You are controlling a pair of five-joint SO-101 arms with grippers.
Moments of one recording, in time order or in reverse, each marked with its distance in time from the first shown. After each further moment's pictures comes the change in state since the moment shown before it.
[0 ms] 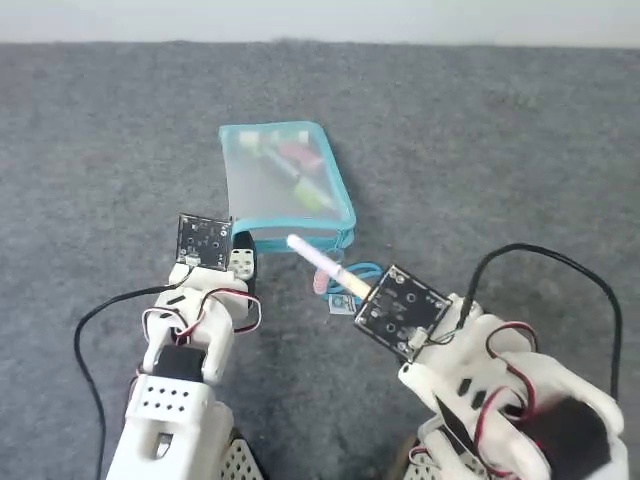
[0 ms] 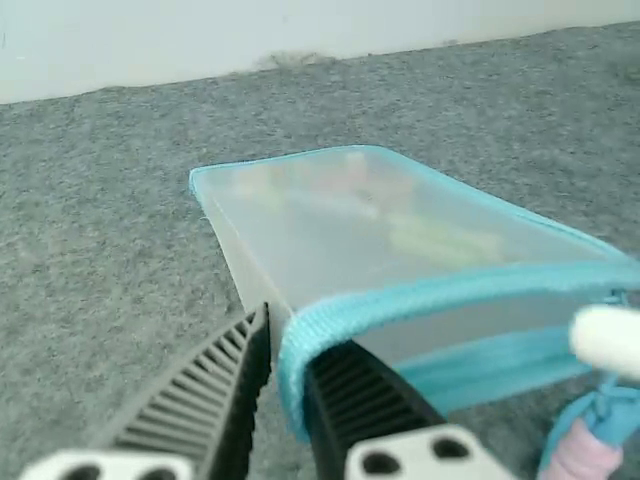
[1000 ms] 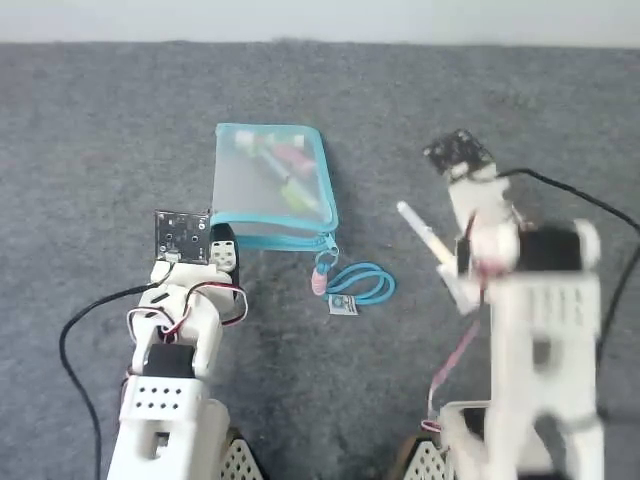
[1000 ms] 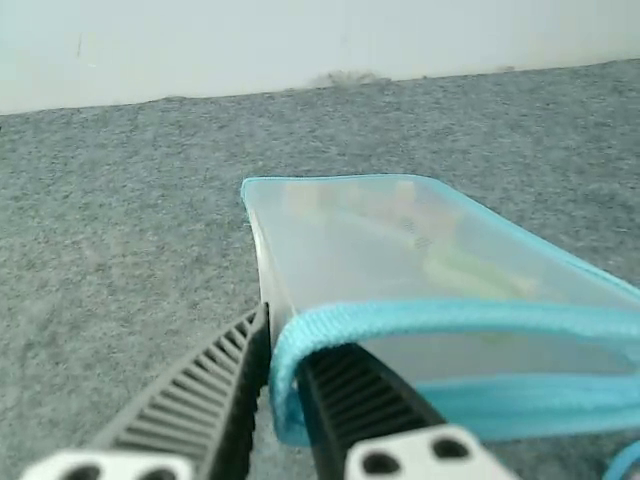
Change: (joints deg) left arm -5.4 0.1 -1.8 0.0 0.0; right arm 27.3 31.8 -9.6 -0.4 -3.2
